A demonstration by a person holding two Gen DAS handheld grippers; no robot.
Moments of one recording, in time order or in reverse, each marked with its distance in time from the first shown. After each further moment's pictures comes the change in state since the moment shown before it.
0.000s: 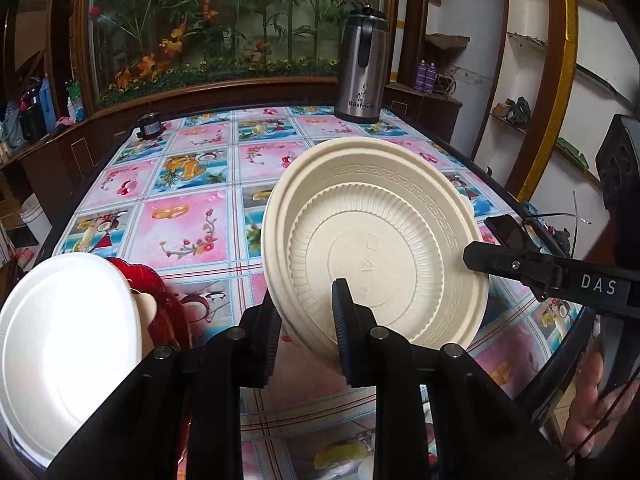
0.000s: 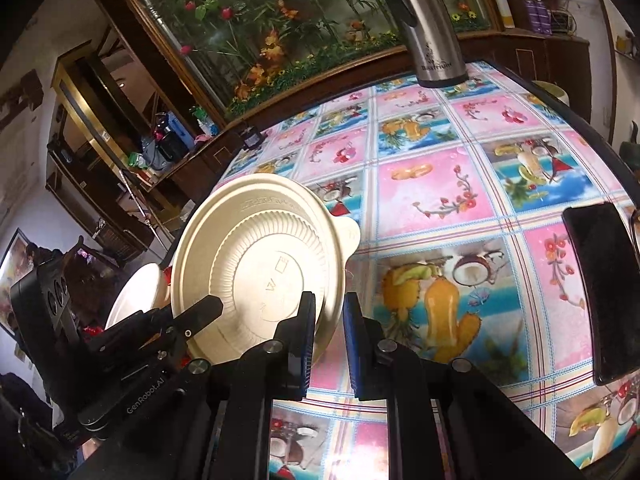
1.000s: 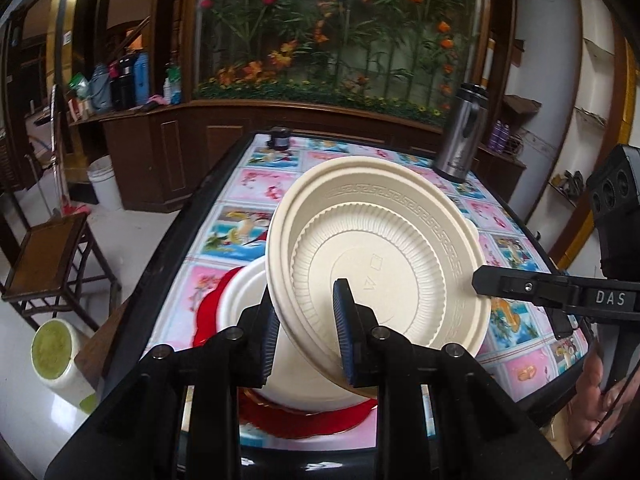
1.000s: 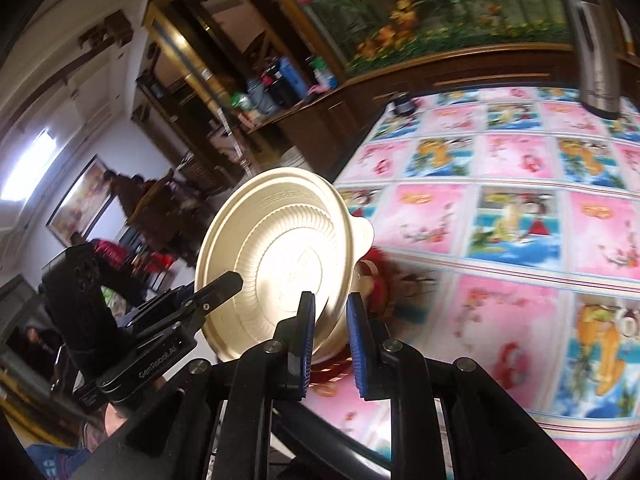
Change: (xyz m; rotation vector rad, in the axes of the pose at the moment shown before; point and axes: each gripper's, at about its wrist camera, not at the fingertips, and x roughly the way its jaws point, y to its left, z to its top) left arm -0.111 0.138 -0.017 -0.233 -0.082 0.189; right arm 0.027 0.174 0.008 -0.229 0.179 0.332
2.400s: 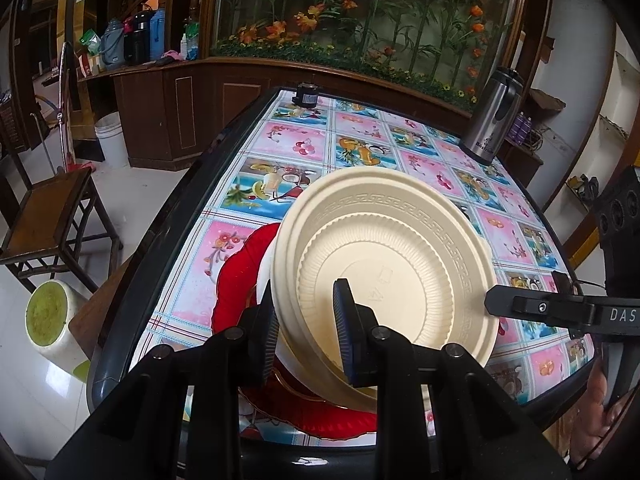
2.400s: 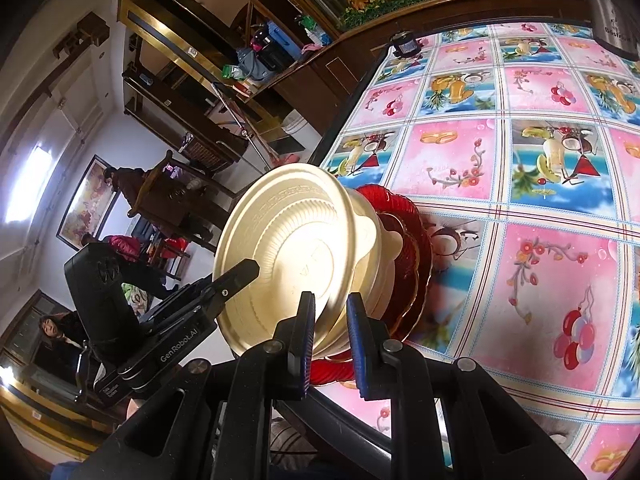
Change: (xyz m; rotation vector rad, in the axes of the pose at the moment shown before) left arm 0.038 0.036 -0.017 -0.075 0.123 0.011; right arm 0.055 -0.016 -0.011 0.130 0.137 0.045
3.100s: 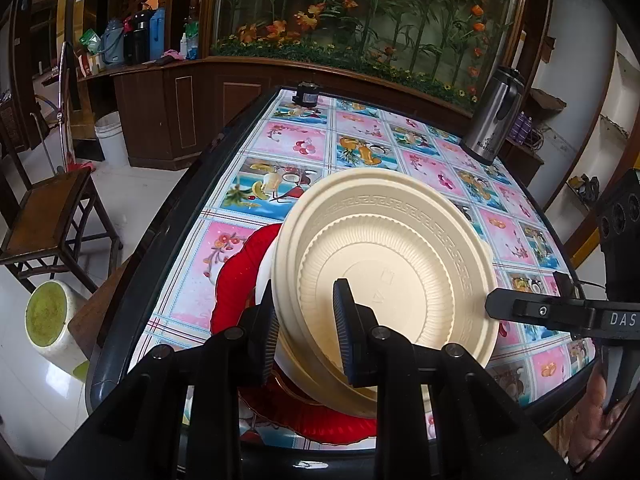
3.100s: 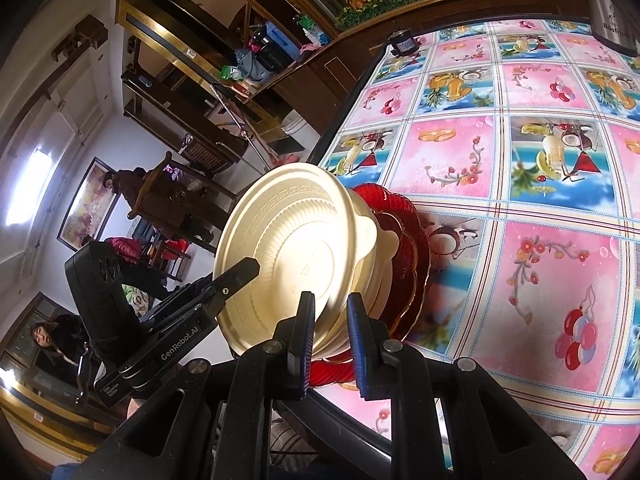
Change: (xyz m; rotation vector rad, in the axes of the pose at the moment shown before) left arm 0.003 0.001 0.002 0.002 0.003 0.001; right arm 0.002 0.000 -0.001 0.006 -0.004 -0.003
